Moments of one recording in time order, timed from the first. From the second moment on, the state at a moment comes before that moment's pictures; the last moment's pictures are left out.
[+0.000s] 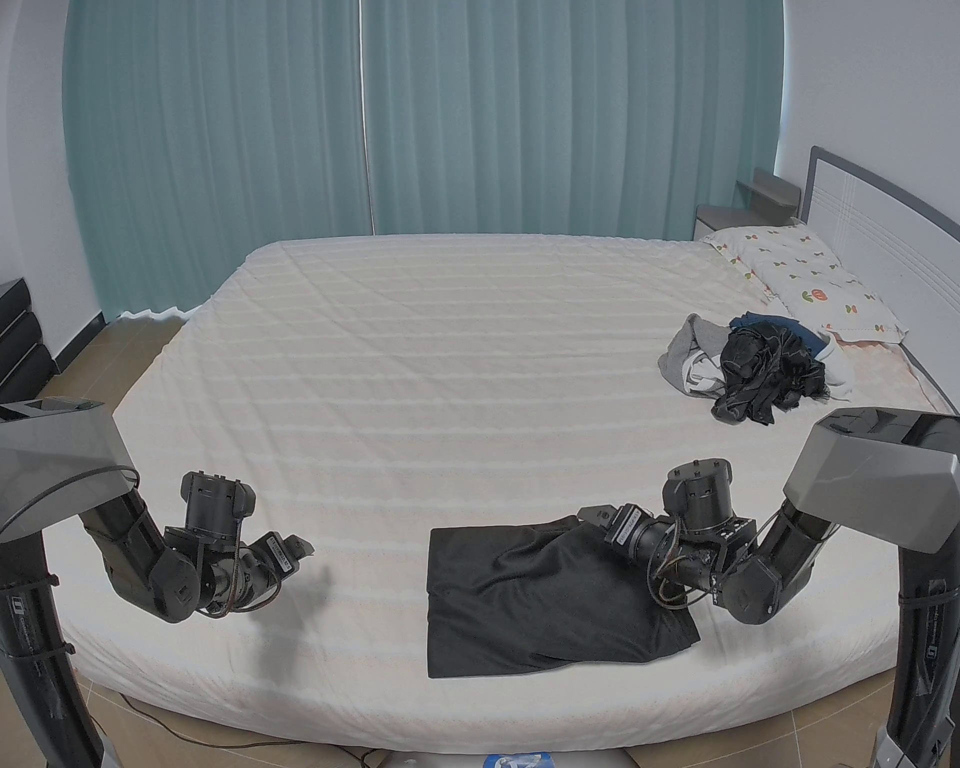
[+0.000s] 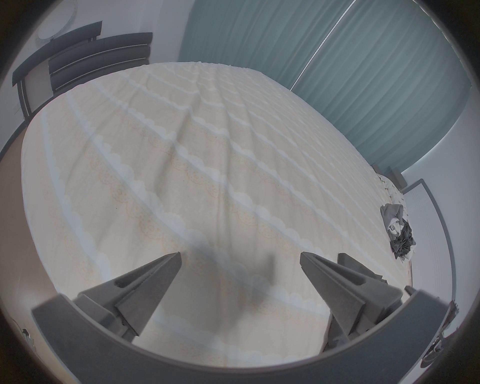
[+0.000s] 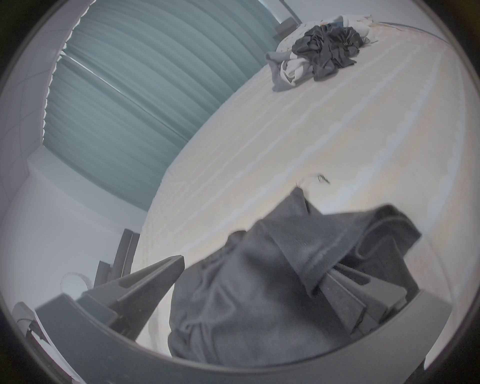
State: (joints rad) left arm -0.15 2.14 -0.60 -0.73 0.06 -0.74; right arm 0.45 2.31 -0.79 -0.98 -0.04 0.89
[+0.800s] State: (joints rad) left arm -0.15 2.15 -0.60 -0.73 0.06 -0.74; right arm 0.28 2.40 -0.88 -1.07 -0.01 0.83
